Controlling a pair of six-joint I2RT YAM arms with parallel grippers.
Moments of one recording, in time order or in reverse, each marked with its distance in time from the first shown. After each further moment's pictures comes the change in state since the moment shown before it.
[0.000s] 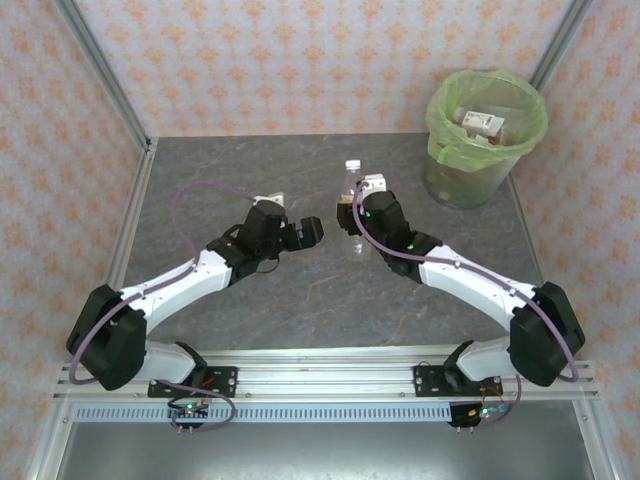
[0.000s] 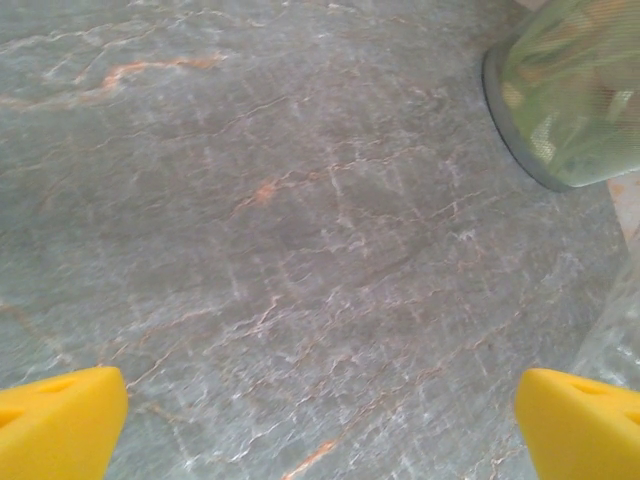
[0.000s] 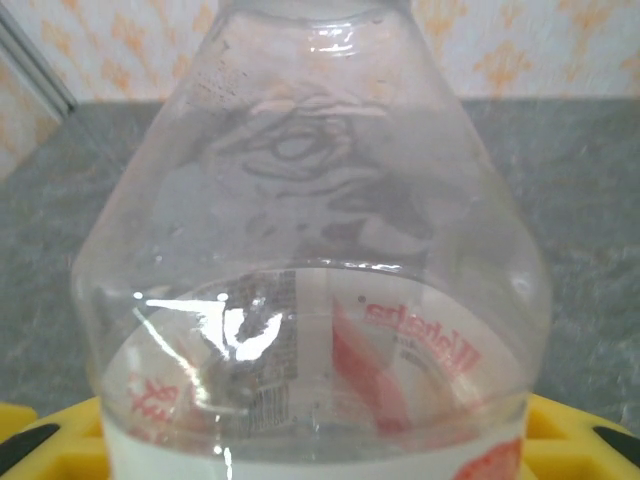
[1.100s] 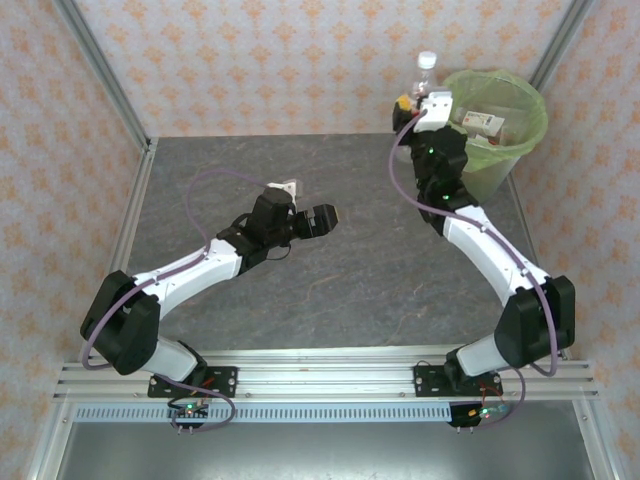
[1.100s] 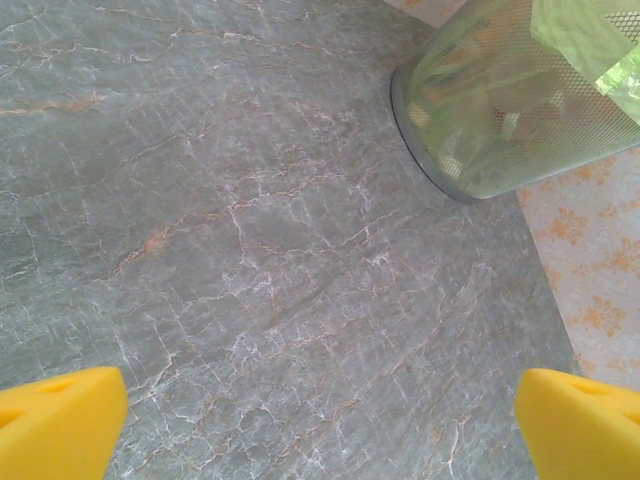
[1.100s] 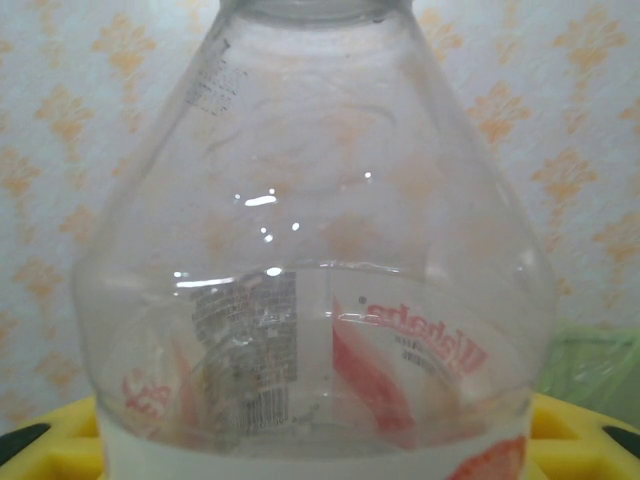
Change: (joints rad) left arm 0.000 0.088 0.089 0.098 0.094 -0.003; right arm -0.371 0.113 0.320 0.413 0.003 -0.391
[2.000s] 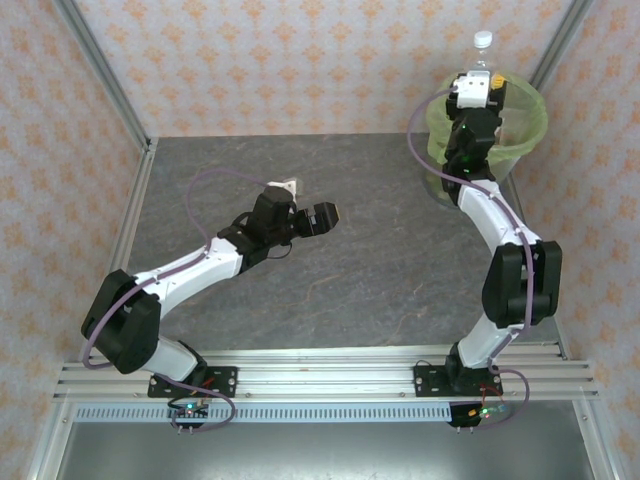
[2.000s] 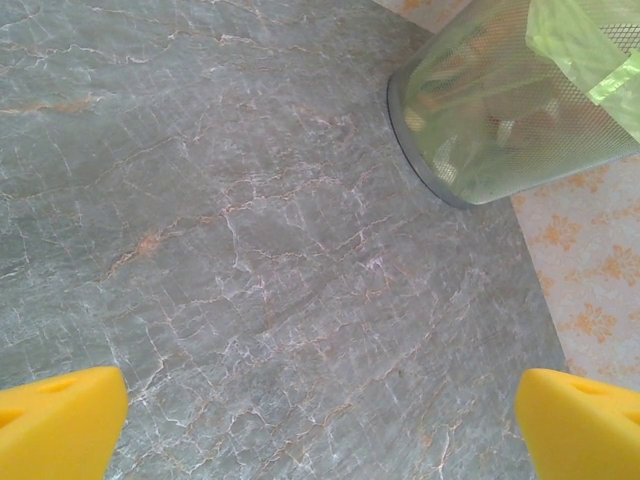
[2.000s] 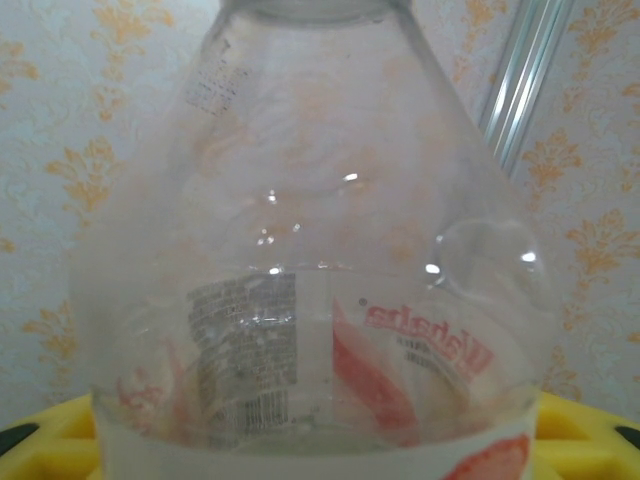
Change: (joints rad) left arm -0.001 0.010 0.016 -0.005 0.000 -0.018; right arm -0.237 0.226 0.122 0.199 0.147 -0.371
